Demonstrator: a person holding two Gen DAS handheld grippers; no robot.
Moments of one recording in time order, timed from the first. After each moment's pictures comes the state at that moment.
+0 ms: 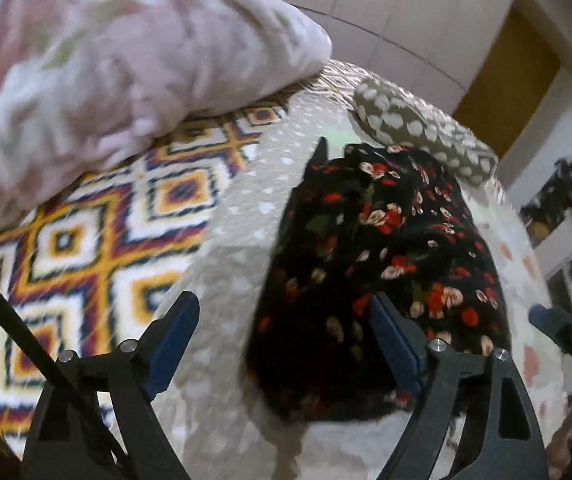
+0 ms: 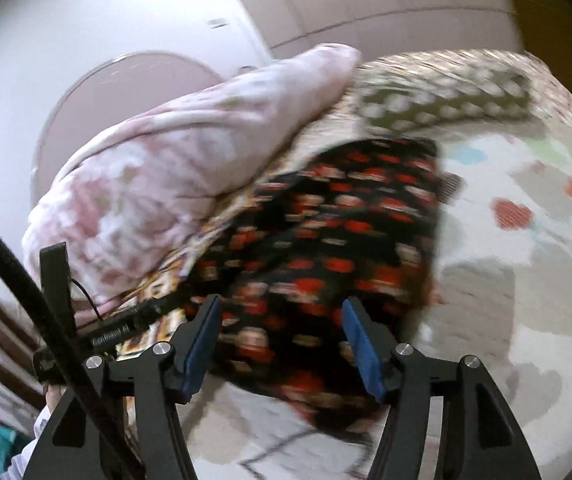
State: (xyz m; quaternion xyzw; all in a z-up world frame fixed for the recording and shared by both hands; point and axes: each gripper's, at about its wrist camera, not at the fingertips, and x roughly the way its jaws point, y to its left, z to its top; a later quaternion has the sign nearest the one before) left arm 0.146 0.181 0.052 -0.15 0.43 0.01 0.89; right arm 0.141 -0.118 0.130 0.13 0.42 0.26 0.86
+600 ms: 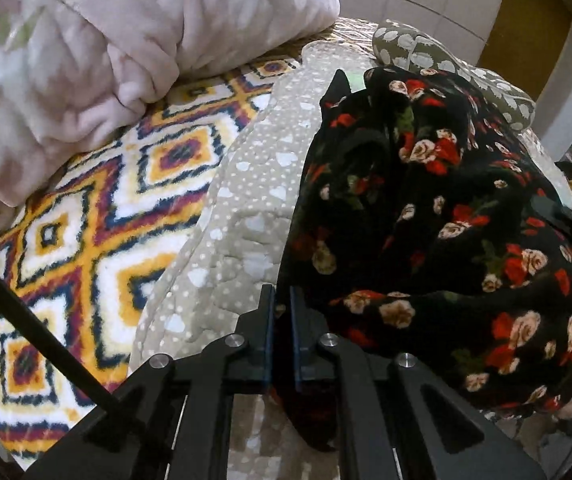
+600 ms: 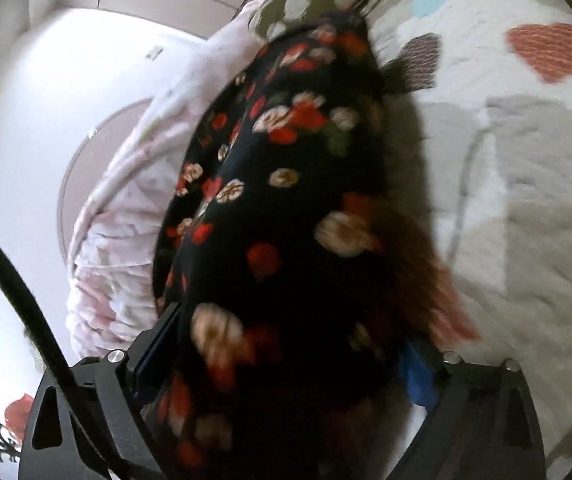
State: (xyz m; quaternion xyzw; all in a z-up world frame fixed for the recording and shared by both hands) left arm 0.166 0.174 -0.004 -0.08 0.48 0.05 0.87; right arm 0.267 -0.147 0.001 0.35 0.48 0.30 0.74
